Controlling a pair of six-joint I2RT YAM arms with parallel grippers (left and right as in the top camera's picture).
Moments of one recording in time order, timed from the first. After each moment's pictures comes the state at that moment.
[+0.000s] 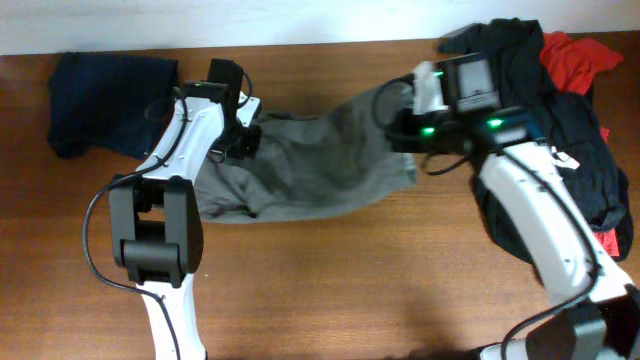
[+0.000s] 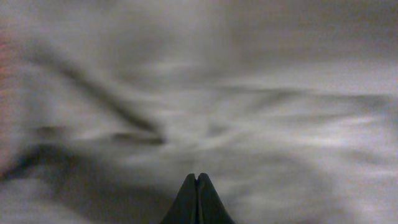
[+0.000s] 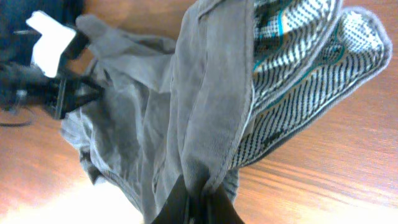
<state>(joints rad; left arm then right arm) -0.15 2.21 1.80 -1.00 0.04 0.12 0.17 1.60 1.48 -0.85 -0.36 0.25</state>
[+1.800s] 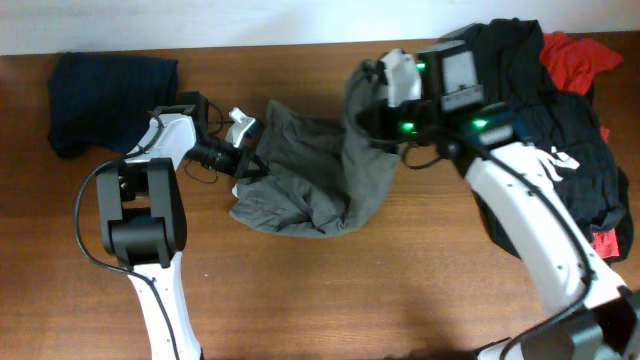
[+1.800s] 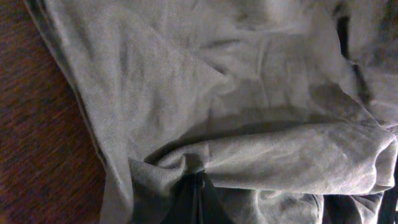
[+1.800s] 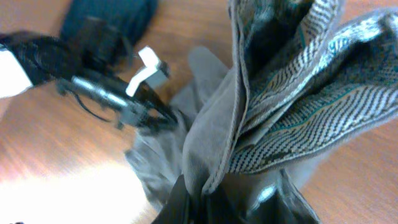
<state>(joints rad) 0.01 2.35 1.70 -0.94 0.77 0.57 0.32 1.63 1.54 -0.71 -0.41 0.16</state>
